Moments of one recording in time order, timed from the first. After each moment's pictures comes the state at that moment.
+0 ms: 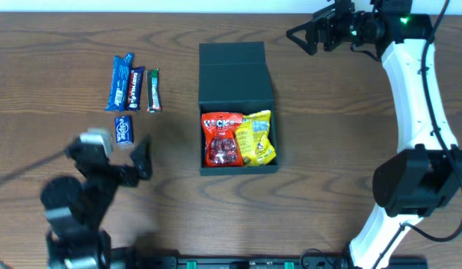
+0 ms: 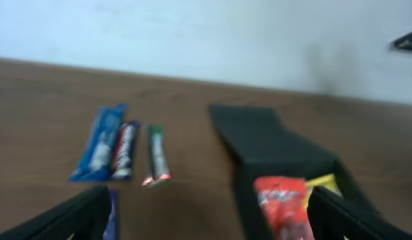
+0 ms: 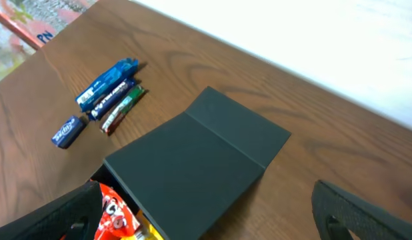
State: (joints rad) left arm 0.19 0.52 0.58 -0.39 0.41 -0.09; right arm 0.00 2.00 2.00 -0.84 -0.77 -0.30
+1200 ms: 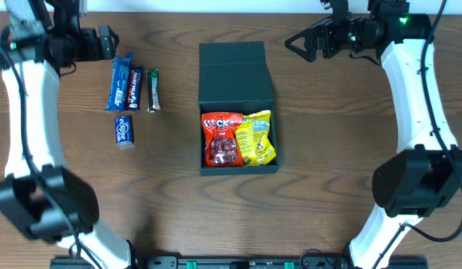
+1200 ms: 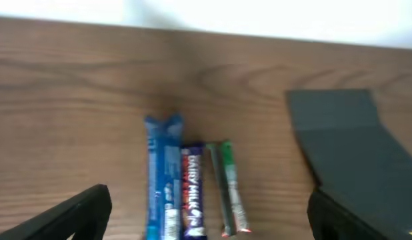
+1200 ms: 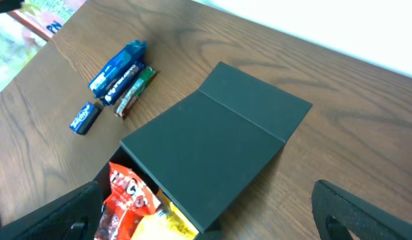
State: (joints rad) left arm 0.26 1.87 1.82 -0.83 0.38 0.13; right arm 0.01 2.00 2.00 -0.95 -0.77 -0.30
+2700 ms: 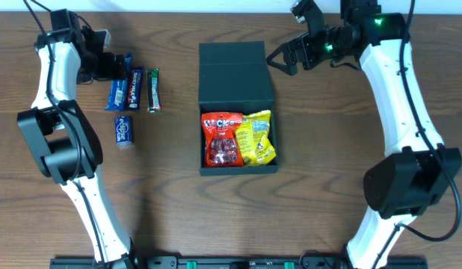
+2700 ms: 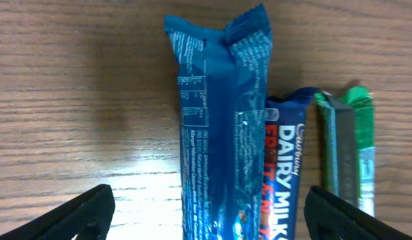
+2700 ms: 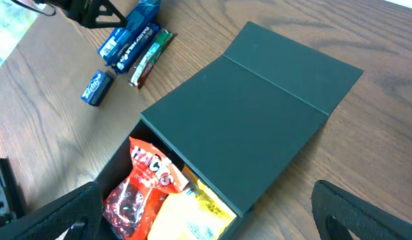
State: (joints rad) left arm 0.25 2.36 2.03 -0.97 0.25 0.23; right arm 0.12 2.00 2.00 -1.07 -0.69 -0.30
